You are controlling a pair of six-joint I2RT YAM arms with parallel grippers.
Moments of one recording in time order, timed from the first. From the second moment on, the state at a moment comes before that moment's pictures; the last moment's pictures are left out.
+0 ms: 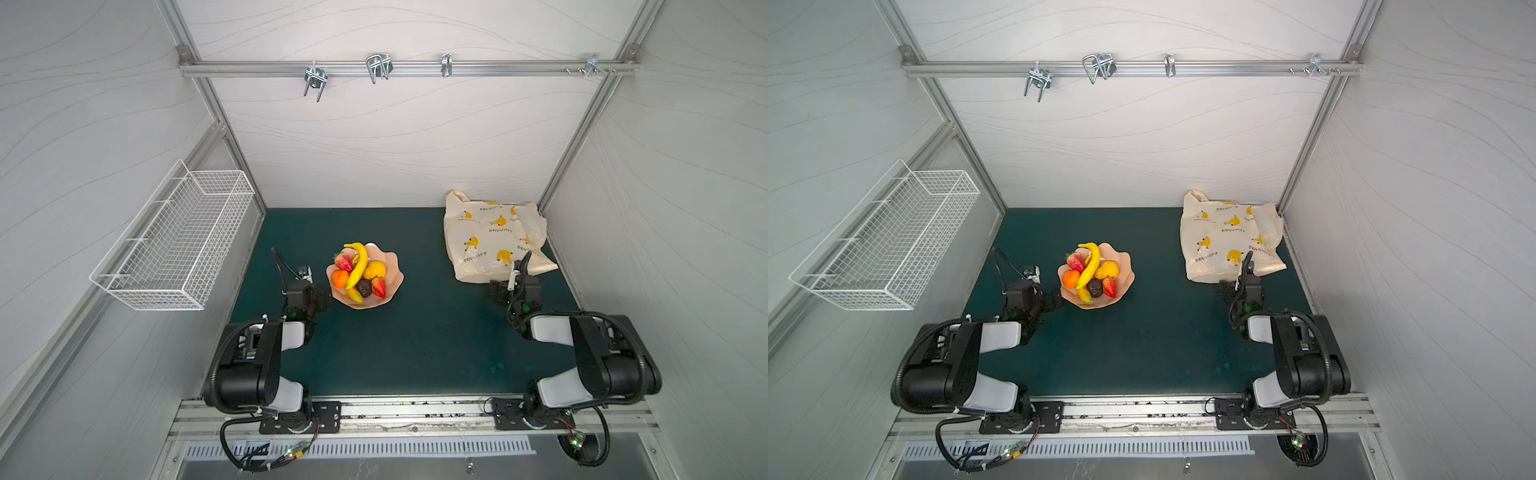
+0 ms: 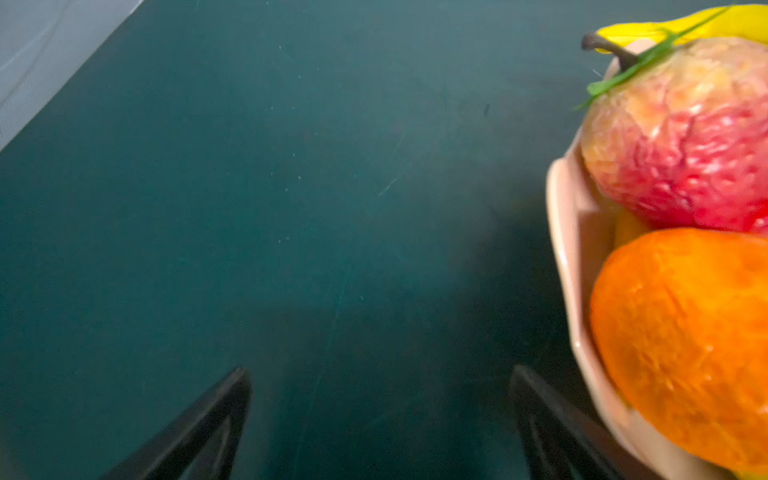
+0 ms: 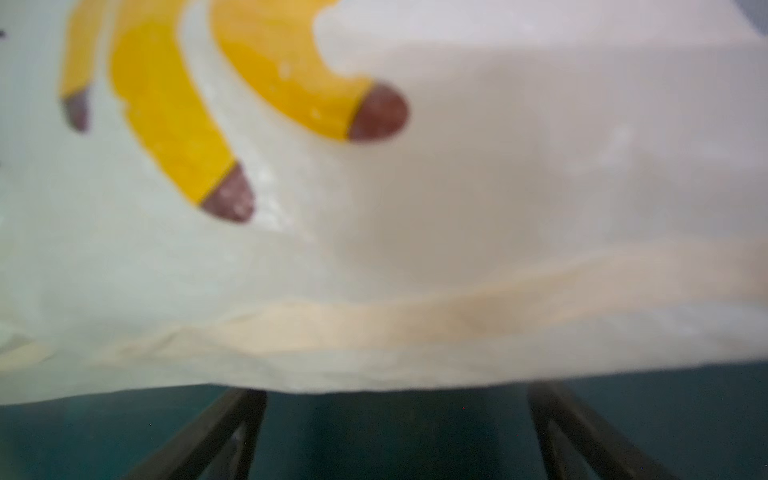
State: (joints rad) left arm 0.04 1.48 0.35 0.52 -0.09 -0.10; right arm 0.10 1.49 0.38 0.55 0.14 0.10
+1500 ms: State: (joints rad) left arm -0.09 1.05 0.32 0.50 -0.11 -0.10; right arm 0.31 1.08 0.58 0.15 0.28 0.07
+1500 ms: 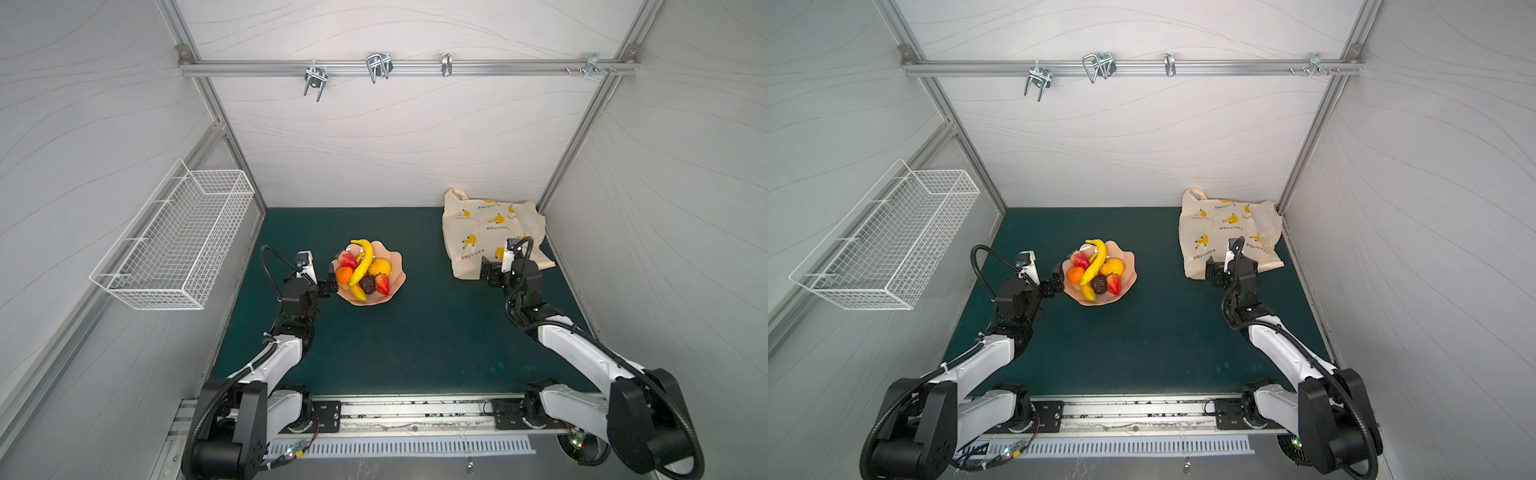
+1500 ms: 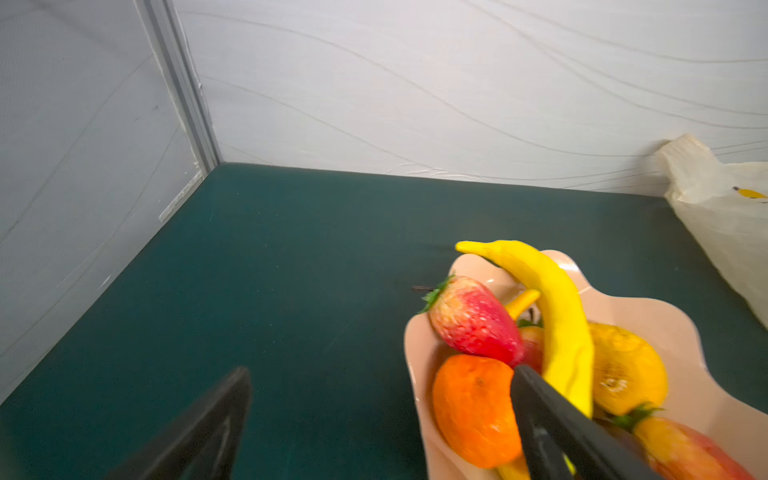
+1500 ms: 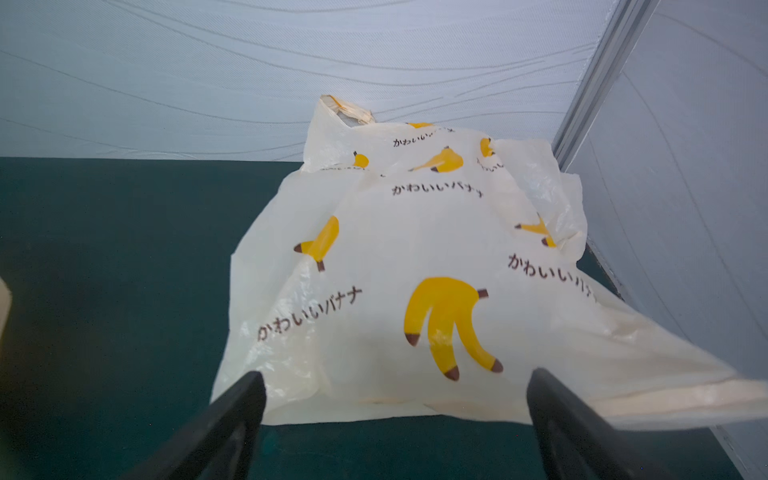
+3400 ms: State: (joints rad) left arm -0.35 1.19 1.10 -0.45 0.17 -0.37; right arm 0.33 1.33 0.89 -0.53 -0.20 0.92
